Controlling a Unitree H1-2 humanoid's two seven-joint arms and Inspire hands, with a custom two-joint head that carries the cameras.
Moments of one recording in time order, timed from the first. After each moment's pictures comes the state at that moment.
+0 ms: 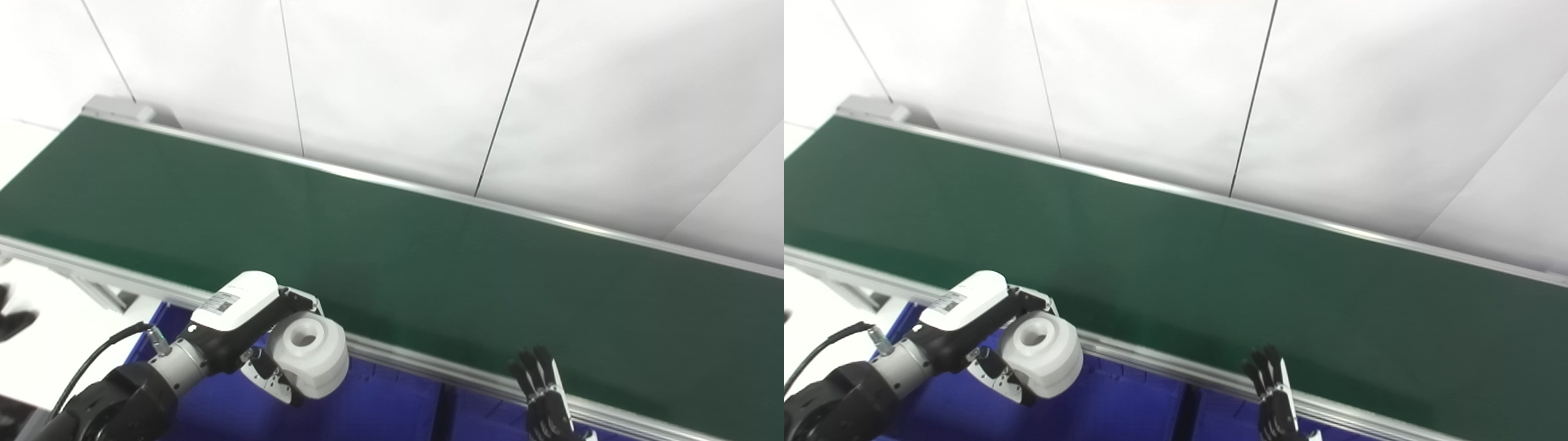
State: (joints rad) left arm 0.41 0.49 -0.13 -0.50 0.65 -0.03 -0.32; right arm 0.56 -0.07 0.33 -0.28 -0.01 -0.31 0.10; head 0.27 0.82
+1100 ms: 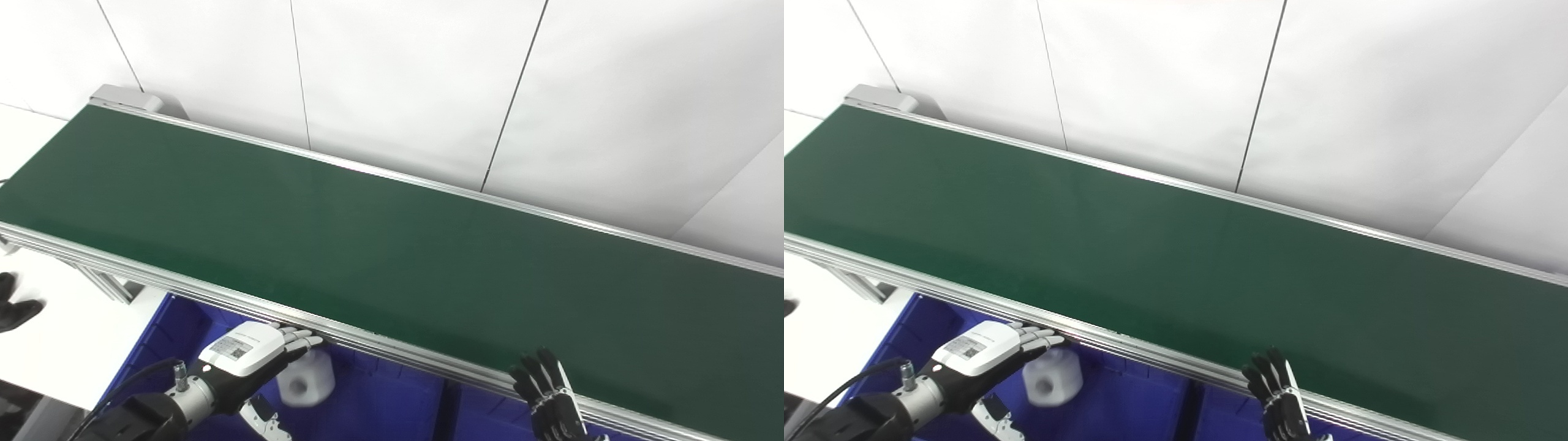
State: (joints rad) left arm 0.46 0.48 -0.18 -0.37 0.90 -0.06 -0.34; right arm 0.57 -0.10 0.32 -0.32 0.03 -0.27 0.13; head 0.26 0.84
